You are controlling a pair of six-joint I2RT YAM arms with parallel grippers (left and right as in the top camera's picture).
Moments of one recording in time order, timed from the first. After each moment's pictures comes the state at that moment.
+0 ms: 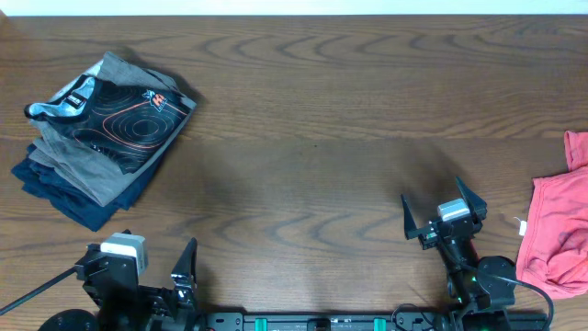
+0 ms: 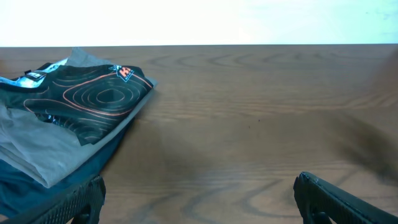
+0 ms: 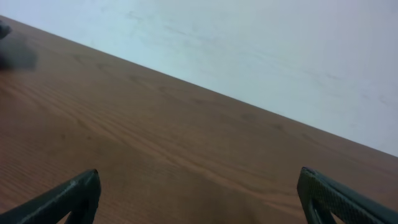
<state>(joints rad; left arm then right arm) -0.21 0.32 1.09 -1.18 0.00 -0.11 0.11 0.01 0.01 -0.06 -0.17 -0.23</state>
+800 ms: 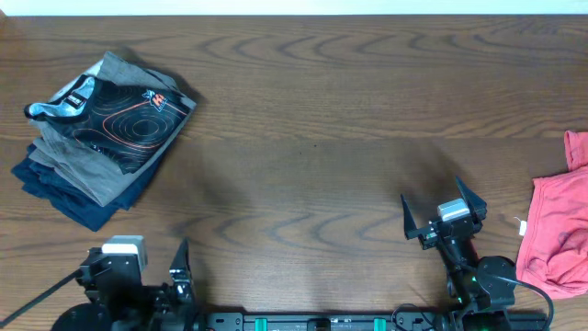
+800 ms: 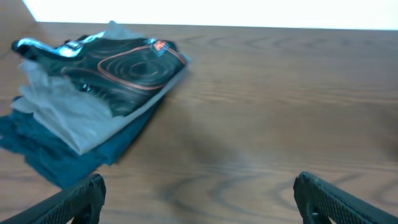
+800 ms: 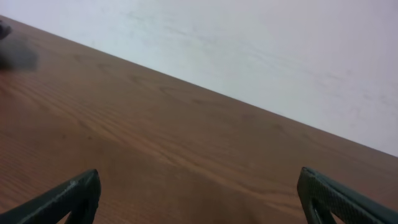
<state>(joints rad) -0.10 0.25 0.97 -1.20 -0.04 -0.07 0.11 0.01 0.01 -0.06 -0.18 -0.23</state>
